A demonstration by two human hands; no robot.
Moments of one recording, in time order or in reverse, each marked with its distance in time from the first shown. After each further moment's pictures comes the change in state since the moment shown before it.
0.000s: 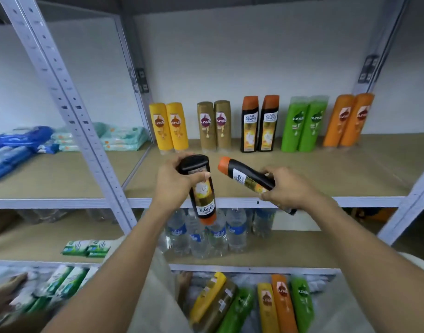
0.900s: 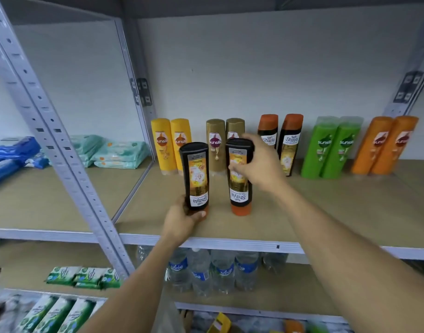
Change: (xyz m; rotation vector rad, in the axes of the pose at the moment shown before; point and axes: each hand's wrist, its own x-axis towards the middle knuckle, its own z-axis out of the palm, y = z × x) left_hand 0.101 -0.130 0.013 0.122 -0.073 -0.202; right_hand 0.156 -0.076 0.000 0.425 0.377 -0.168
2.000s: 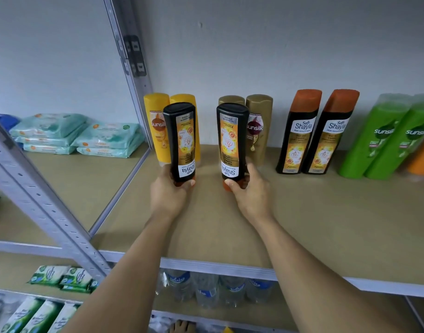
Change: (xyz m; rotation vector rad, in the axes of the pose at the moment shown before) left_hand 0.118 -0.033 -0.016 0.218 0.277 0.043; right_hand 0.029 0.110 0.157 0.098 0.117 0.086
